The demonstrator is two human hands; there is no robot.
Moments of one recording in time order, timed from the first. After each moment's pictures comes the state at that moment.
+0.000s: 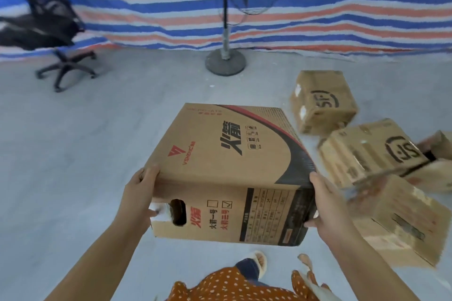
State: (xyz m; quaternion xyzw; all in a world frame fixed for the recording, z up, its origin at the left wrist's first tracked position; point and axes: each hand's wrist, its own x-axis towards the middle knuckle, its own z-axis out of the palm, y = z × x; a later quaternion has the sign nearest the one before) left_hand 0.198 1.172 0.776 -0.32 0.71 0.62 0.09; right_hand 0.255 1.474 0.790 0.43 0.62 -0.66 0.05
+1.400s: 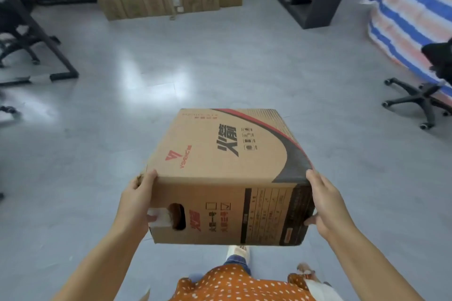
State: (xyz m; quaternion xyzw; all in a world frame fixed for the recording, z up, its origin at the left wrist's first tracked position) left_hand 0.598 0.604 0.749 -0.71 0.26 0.53 -0.37; right_hand 0.291 0.677 0.754 -0.14 0.76 -0.46 0.45
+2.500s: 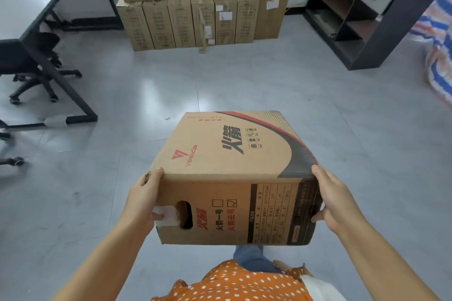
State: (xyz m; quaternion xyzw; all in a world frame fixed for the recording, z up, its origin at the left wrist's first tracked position) left_hand 0.703 0.077 0.750 -0.71 0.23 0.54 -0.39; right_hand 0.379 0.126 0.768 -0.21 0.74 -0.43 0.47
